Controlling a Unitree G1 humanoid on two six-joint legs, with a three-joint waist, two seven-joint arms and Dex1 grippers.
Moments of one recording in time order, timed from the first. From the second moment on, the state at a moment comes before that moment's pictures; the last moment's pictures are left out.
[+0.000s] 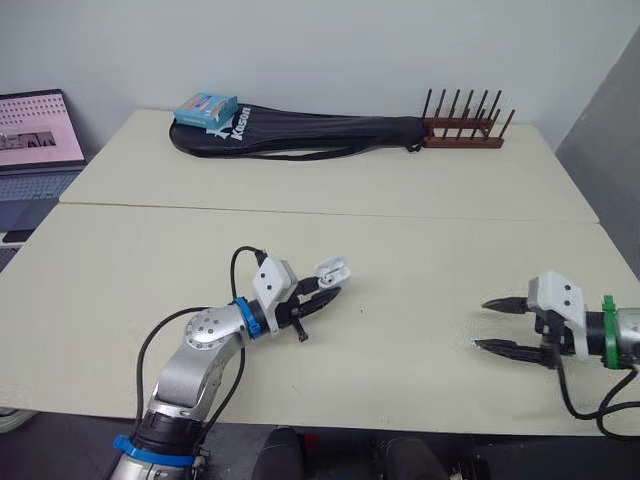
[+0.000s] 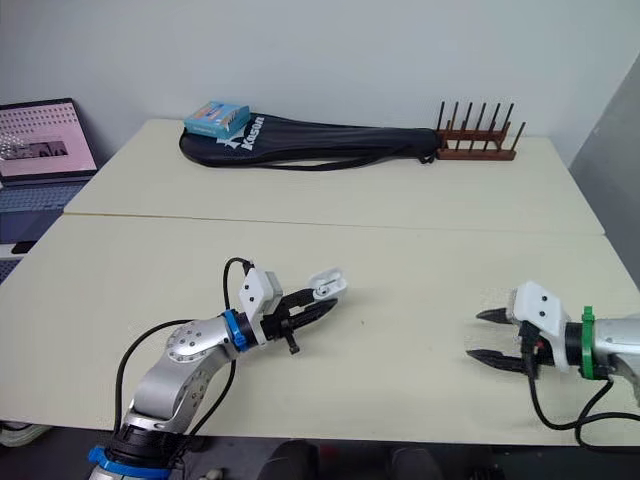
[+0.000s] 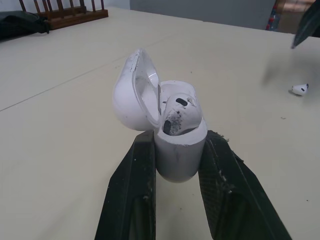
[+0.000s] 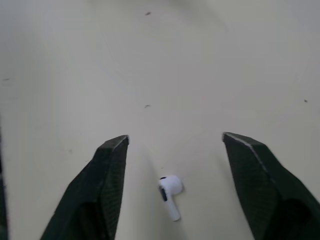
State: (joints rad) left arm -0.19 0.41 -0.10 -0.16 -0.31 0.23 -0.83; right arm 0.07 -1.02 -0.19 -0.35 0.41 0.45 1.04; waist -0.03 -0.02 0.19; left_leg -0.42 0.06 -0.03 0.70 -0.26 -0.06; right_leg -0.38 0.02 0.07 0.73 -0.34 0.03
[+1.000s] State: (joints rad) left arm -0.19 0.41 -0.11 -0.16 -0.31 0.23 -0.83; right arm 0.15 -1.03 -0.15 -0.29 0.26 0.31 1.12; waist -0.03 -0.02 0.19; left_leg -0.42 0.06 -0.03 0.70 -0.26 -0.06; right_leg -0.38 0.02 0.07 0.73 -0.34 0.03
